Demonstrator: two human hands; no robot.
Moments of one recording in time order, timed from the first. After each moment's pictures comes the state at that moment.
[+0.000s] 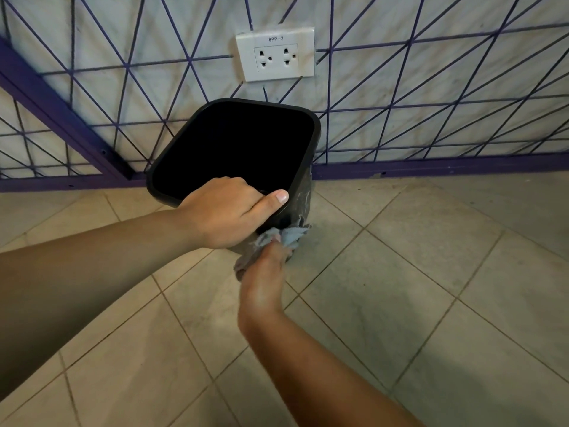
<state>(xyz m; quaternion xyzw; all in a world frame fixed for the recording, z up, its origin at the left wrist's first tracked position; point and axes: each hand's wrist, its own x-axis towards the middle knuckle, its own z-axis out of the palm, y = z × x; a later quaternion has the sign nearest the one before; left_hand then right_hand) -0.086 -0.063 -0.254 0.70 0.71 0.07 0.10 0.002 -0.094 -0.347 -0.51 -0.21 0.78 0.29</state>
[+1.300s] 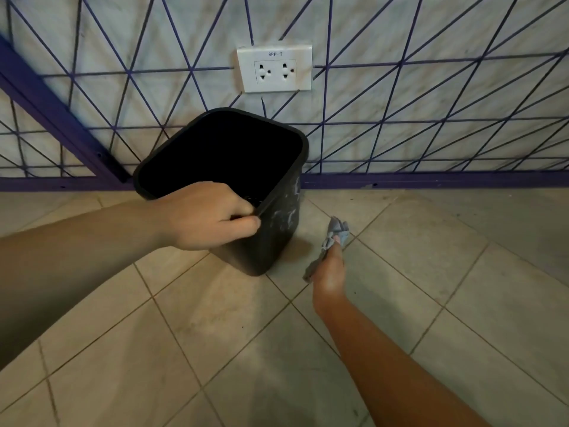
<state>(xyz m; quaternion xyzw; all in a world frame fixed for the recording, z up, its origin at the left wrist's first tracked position) -0.101 -0.073 -0.232 0.71 0.68 0.01 0.18 0.081 -0.014 -0.397 -0.58 -0.32 0.70 0.27</state>
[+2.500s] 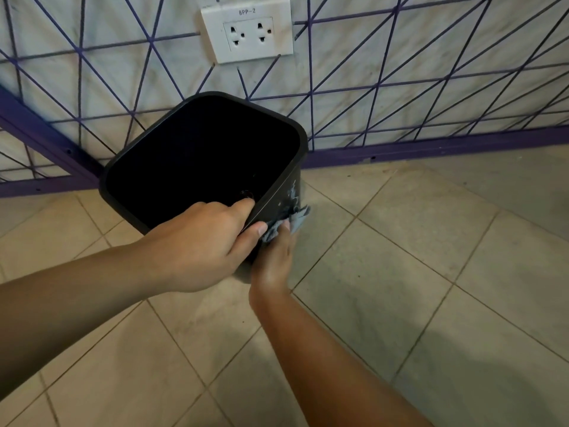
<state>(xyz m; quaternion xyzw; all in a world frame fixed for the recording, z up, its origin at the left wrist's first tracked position) -0.057 -0.087 -0.245 0.67 0.72 0.01 0.15 -0.002 -0.062 -0.389 -0.49 -0.23 0.74 0.40</state>
